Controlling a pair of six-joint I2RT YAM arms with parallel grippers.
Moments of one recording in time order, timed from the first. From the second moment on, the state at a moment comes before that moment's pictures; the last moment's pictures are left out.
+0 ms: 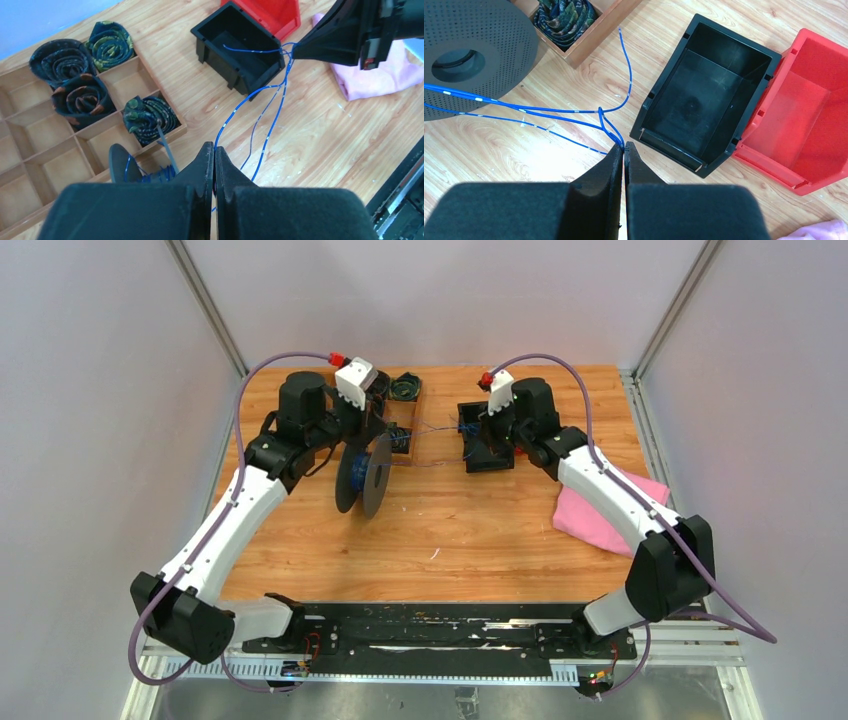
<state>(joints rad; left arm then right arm) -0.39 1.24 1.26 -0.41 0.32 0.03 0.45 1.48 1.23 -0.30 -0.18 -0.09</state>
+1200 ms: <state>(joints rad) -0.37 1.35 1.33 -0.40 0.64 0.24 0.45 1.43 1.21 -0.26 -0.55 -0.23</state>
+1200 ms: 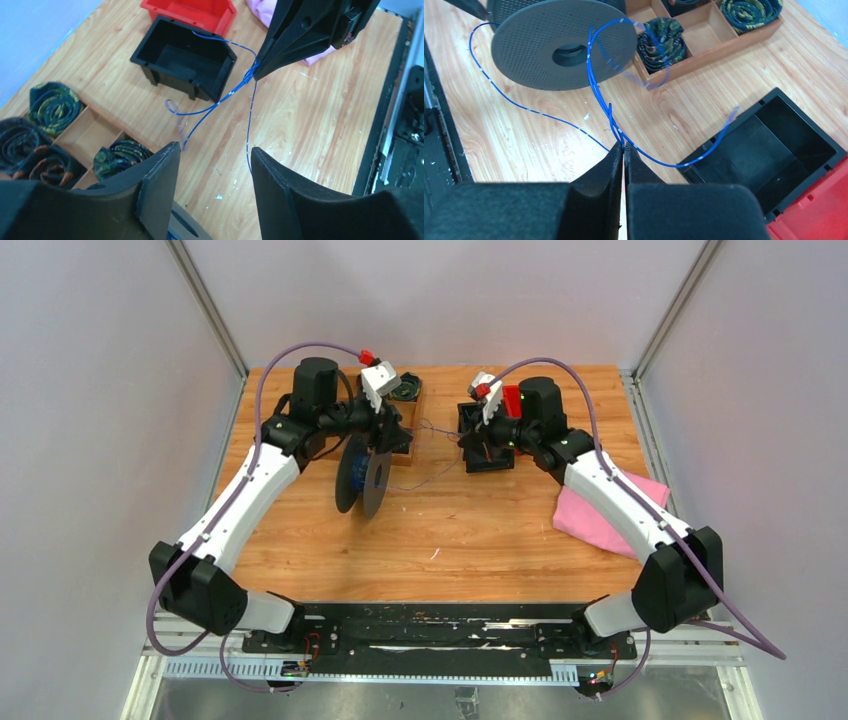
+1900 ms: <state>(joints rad) -0.37 1.56 1.65 -0.95 0.84 0.81 0.45 1.40 1.21 -0.37 -0.80 -0.42</state>
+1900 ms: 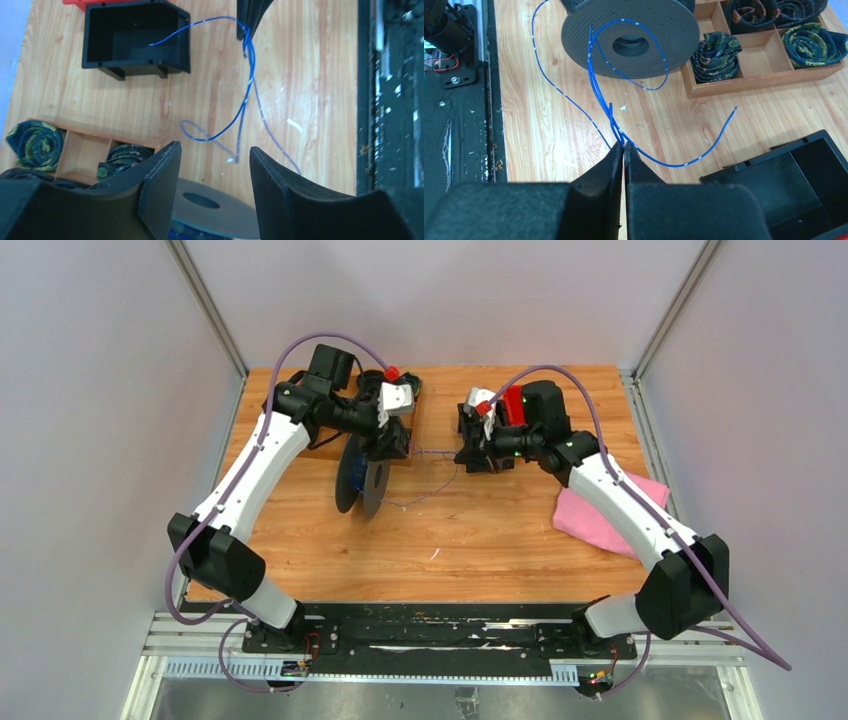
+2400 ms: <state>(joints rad) -0.38 1.55 1.61 -1.01 0.80 1.13 0.45 1.39 1.21 -0.41 -0.88 -0.44</state>
